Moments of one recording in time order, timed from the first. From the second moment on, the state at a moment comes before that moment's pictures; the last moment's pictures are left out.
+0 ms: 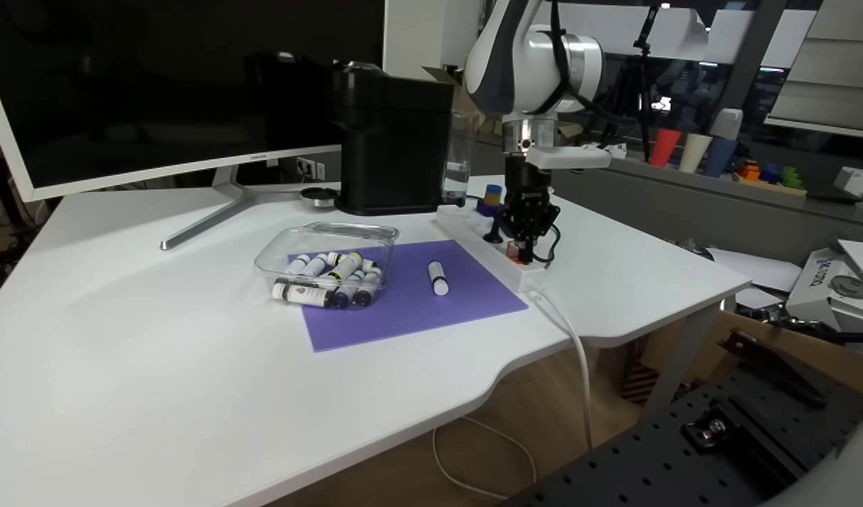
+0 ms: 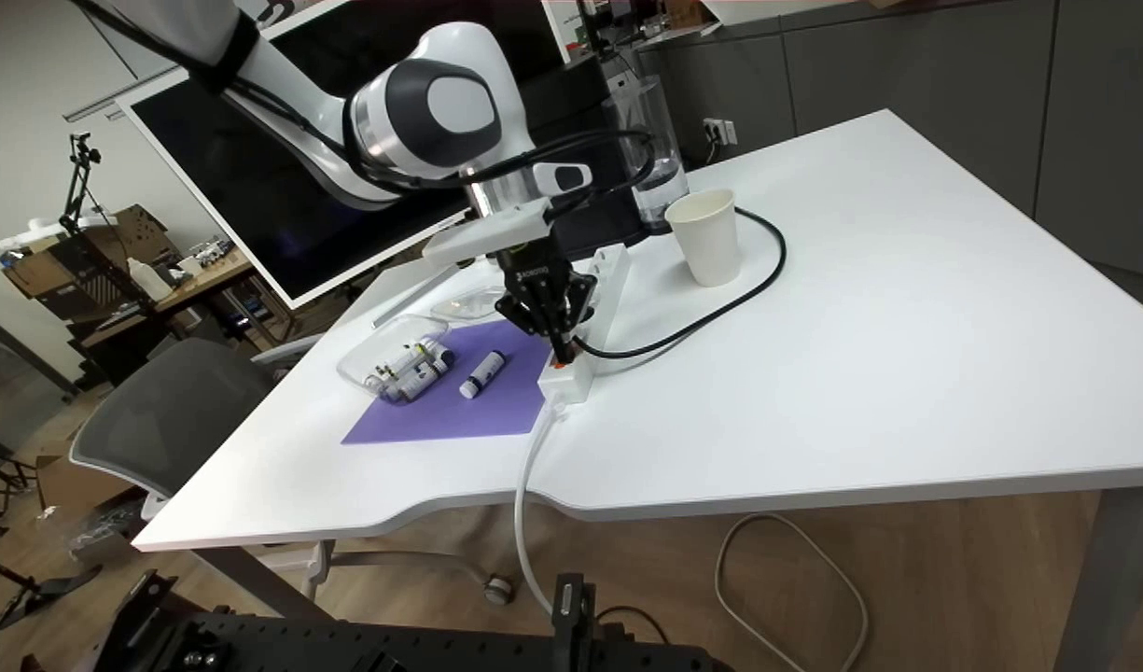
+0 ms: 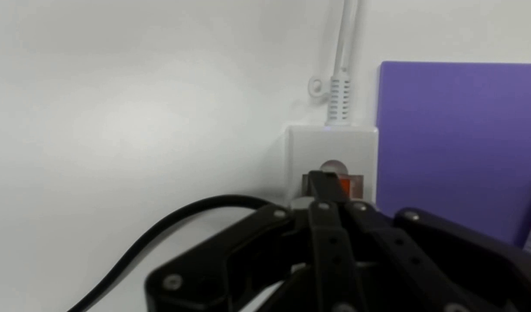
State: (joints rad) arm -0.21 0.53 -0.11 -2.13 -0.04 2.42 -0.24
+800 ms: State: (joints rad) arm -0.09 0.02 -0.10 -2.48 -0.19 2.43 -0.16
